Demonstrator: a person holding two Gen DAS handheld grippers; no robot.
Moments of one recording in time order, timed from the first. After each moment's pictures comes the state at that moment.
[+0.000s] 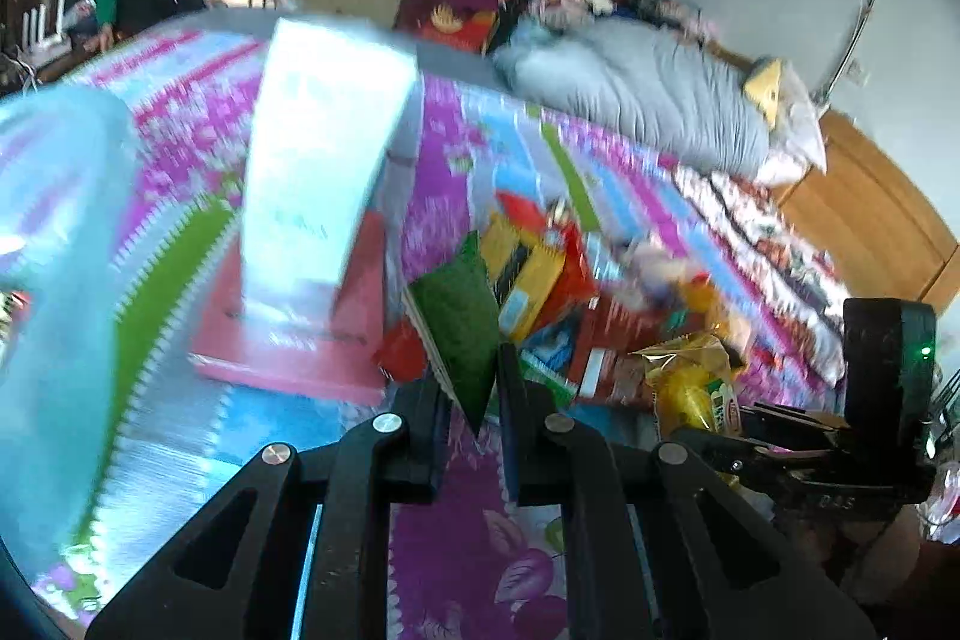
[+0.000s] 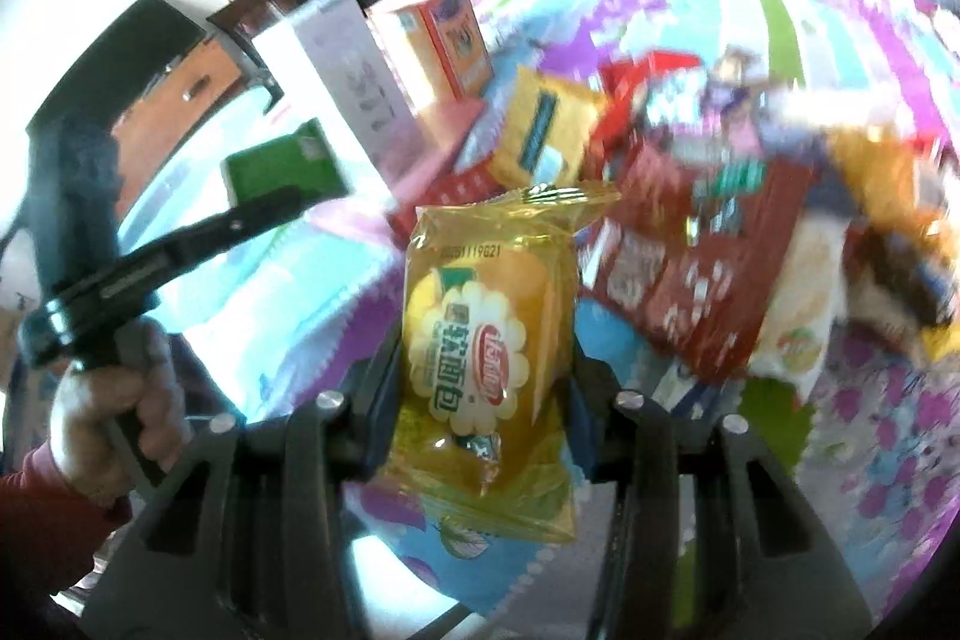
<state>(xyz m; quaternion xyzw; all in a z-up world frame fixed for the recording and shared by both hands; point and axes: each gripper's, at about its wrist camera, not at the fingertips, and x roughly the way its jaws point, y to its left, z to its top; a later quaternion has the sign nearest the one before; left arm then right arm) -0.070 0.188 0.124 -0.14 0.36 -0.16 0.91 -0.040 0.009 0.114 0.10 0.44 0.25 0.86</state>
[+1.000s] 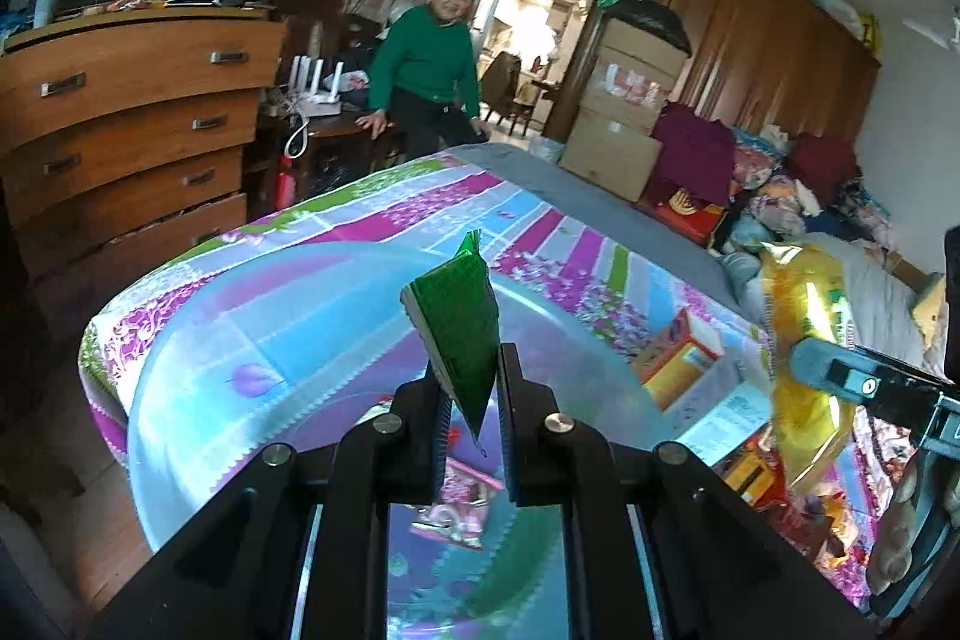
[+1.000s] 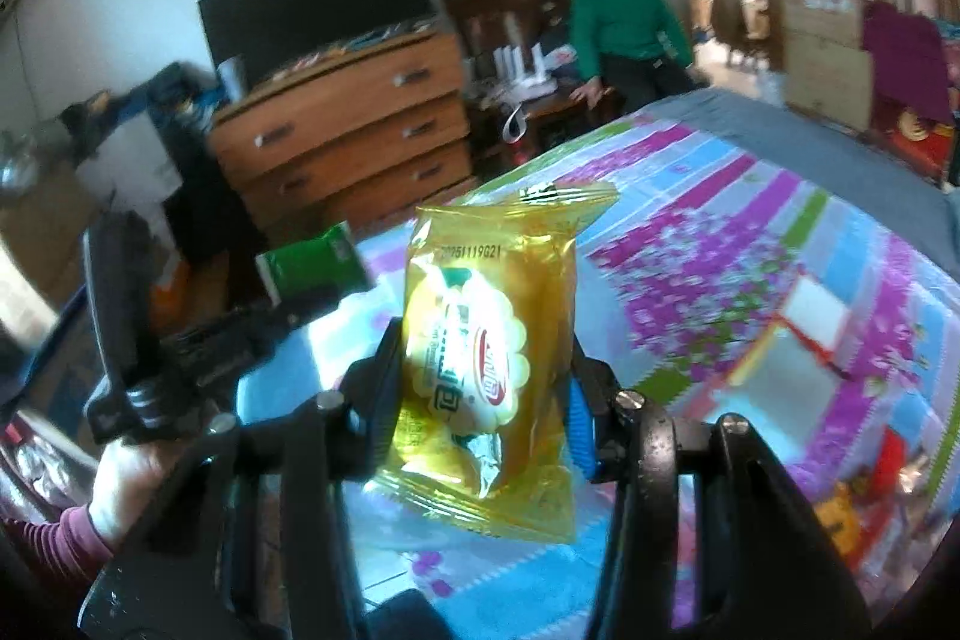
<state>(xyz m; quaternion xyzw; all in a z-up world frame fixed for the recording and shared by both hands) -0.139 0.440 0.201 -0.20 0.24 0.13 0.94 0.016 0.295 0.255 -0.05 0.34 0.46 0.82</state>
